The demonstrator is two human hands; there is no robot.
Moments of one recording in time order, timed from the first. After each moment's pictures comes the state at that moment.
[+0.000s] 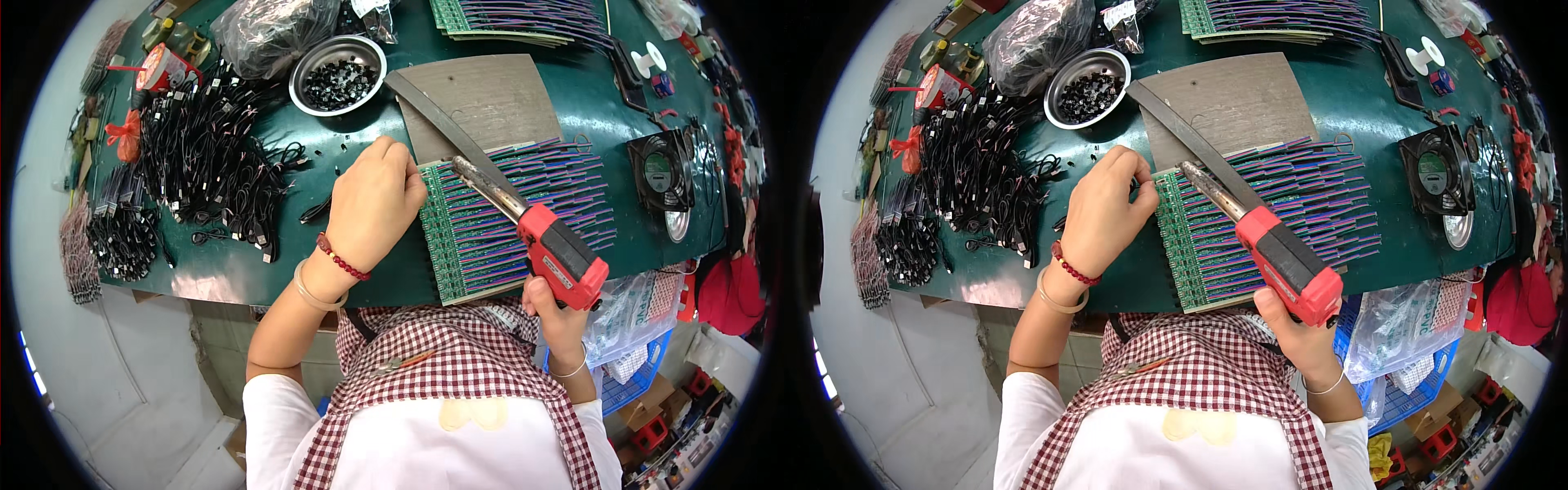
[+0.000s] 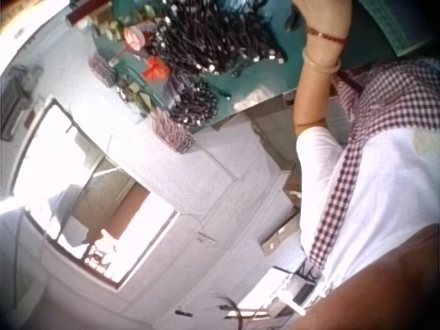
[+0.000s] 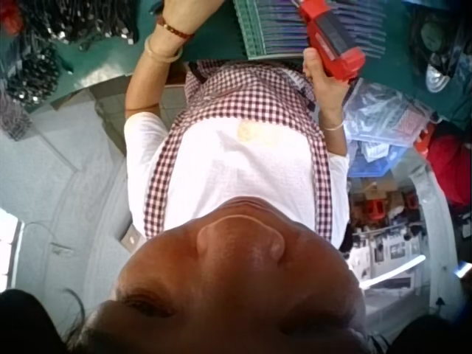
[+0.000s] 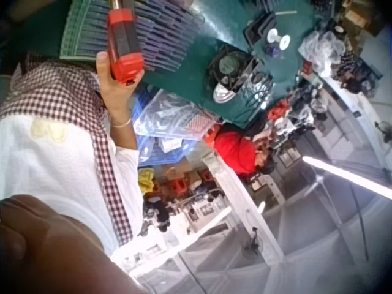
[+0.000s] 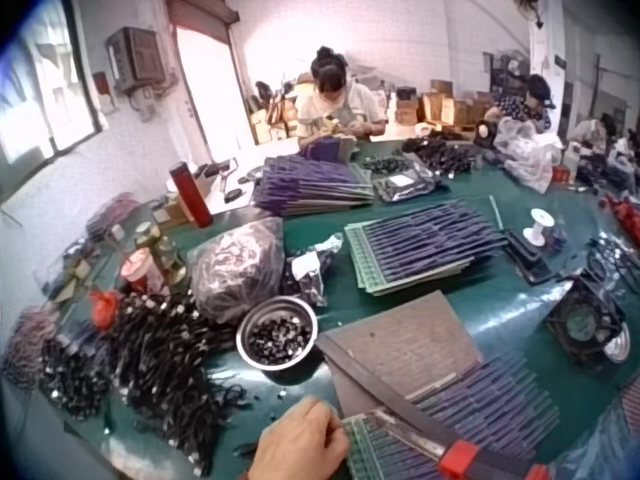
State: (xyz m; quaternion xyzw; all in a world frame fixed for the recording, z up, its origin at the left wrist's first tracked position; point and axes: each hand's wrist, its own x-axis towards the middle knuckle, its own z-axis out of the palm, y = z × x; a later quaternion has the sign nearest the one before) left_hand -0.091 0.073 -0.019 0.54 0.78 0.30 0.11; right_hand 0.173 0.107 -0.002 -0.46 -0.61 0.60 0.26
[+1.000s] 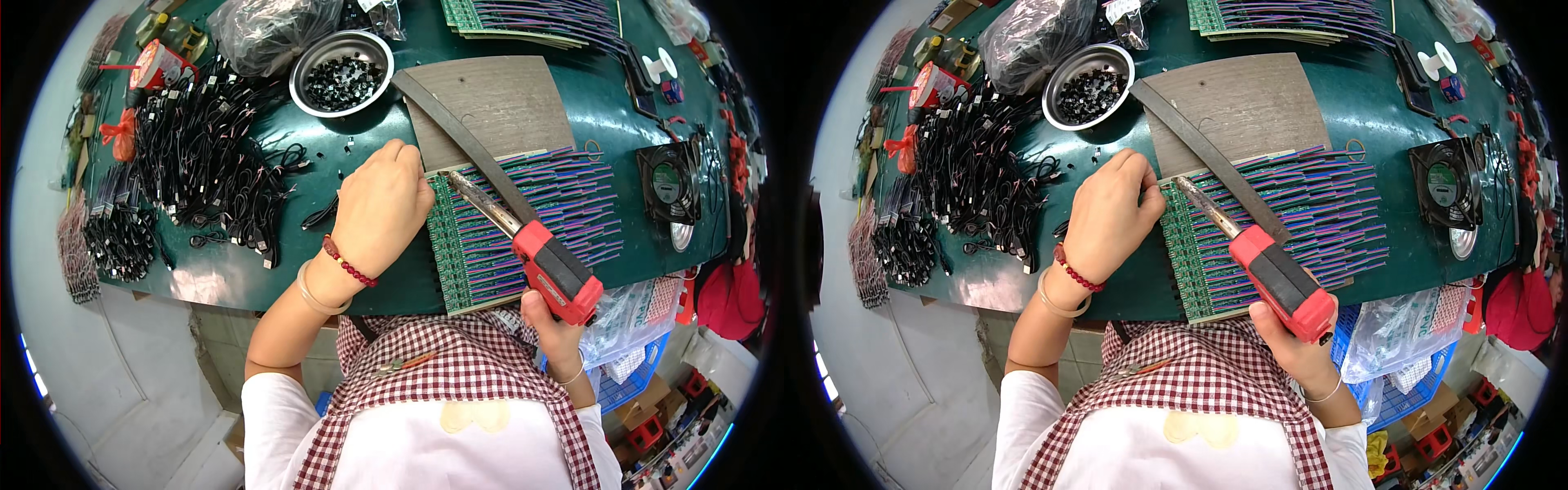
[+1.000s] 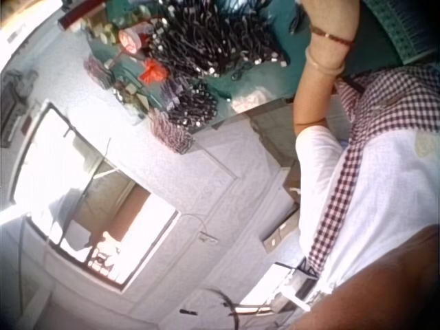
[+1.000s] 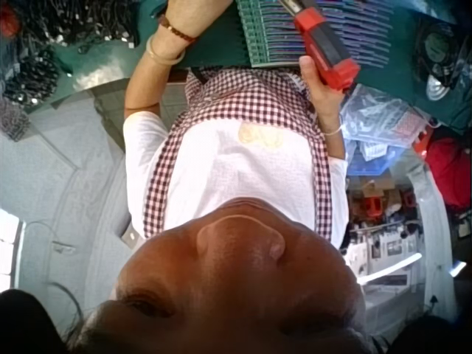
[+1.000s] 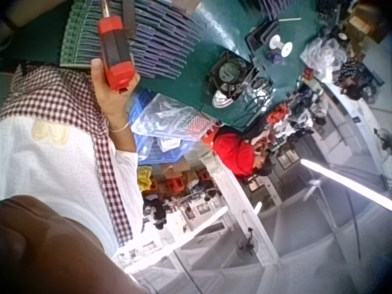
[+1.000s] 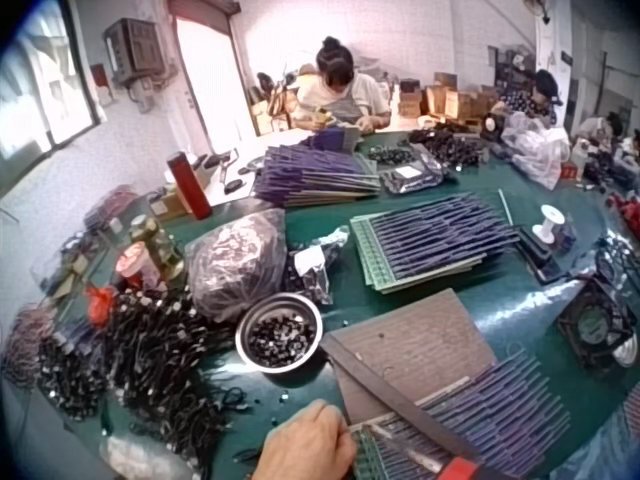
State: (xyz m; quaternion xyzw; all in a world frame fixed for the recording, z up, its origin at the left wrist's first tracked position) left_hand -0.098 0.079 -0.022 0.56 0.77 0.27 0.10; right_hand 0.162 0.109 0.002 -0.46 -0.62 0.60 0.20
